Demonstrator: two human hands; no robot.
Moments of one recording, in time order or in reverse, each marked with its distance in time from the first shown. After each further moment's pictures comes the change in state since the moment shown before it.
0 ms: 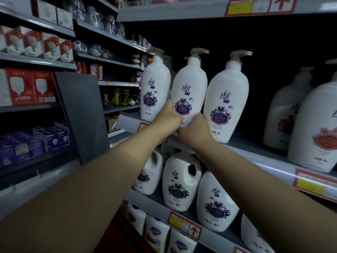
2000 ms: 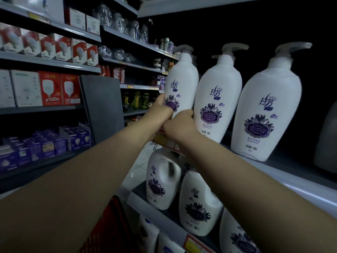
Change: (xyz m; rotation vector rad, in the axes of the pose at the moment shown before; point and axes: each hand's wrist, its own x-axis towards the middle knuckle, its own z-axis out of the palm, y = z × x) left_hand 0.056 -0.037 -0.059 -0.153 0.114 -0.009; right_hand 0.046 -0.045 0.081 0.081 -0.197 0.093
